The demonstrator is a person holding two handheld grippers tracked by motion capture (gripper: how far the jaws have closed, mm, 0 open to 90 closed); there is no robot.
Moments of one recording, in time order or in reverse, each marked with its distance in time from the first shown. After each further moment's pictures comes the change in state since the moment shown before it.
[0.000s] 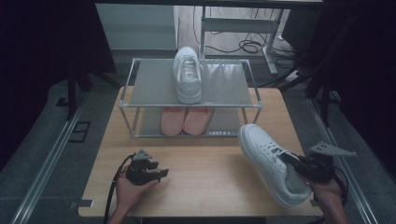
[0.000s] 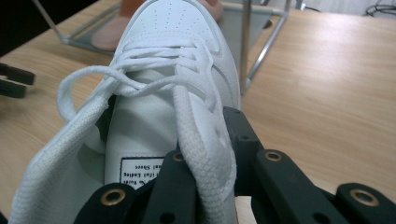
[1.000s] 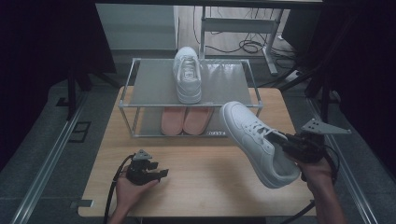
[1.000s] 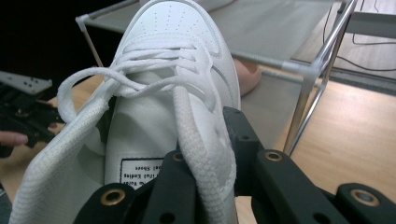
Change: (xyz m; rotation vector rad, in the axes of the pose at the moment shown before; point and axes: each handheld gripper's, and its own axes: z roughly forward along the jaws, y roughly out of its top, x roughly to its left) left arm 0.001 0.000 0.001 0.001 -0.002 -0.008; right arm 0.036 0.075 0.006 -0.121 0.104 -0.071
